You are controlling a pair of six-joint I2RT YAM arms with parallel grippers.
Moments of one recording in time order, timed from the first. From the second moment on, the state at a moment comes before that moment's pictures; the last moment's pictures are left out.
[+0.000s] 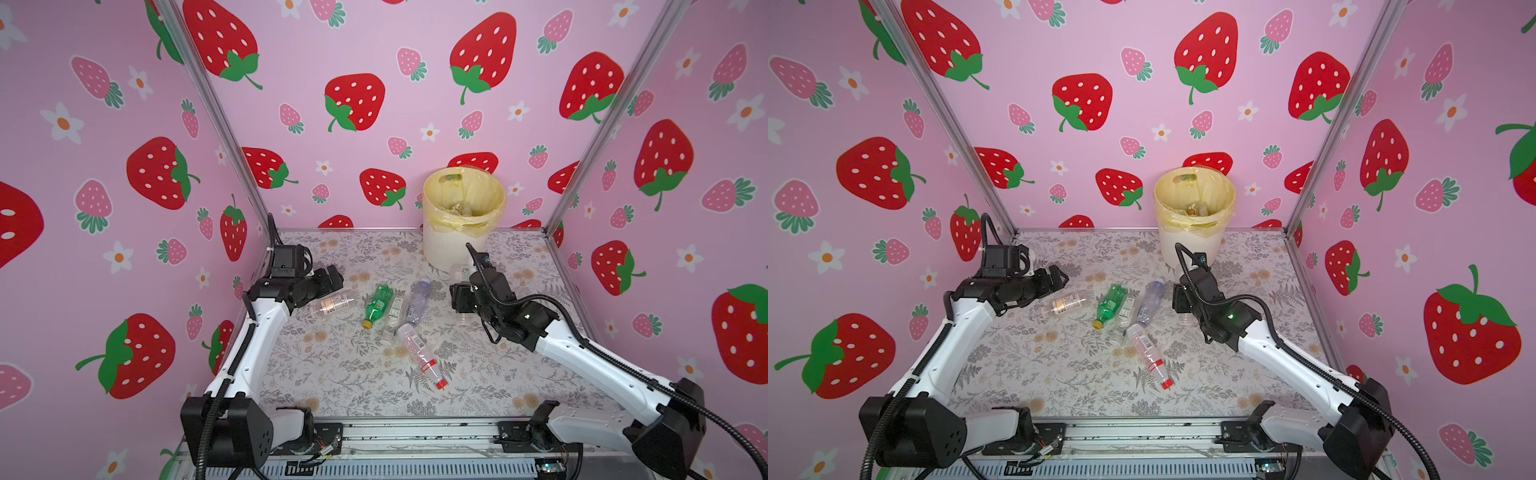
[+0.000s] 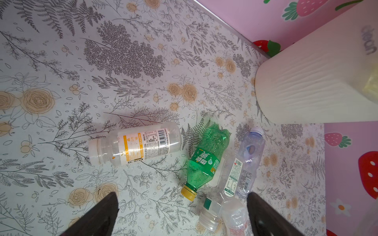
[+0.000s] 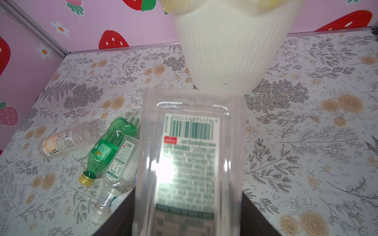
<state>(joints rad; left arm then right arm) -0.01 1.26 1.15 -0.75 0.24 -0.42 0.83 1.20 1.03 -0.47 0.37 0.48</state>
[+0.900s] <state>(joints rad) -0.01 1.24 1.15 -0.74 0.27 -0.42 0.66 1.19 1.21 -0.33 0.38 0.28</state>
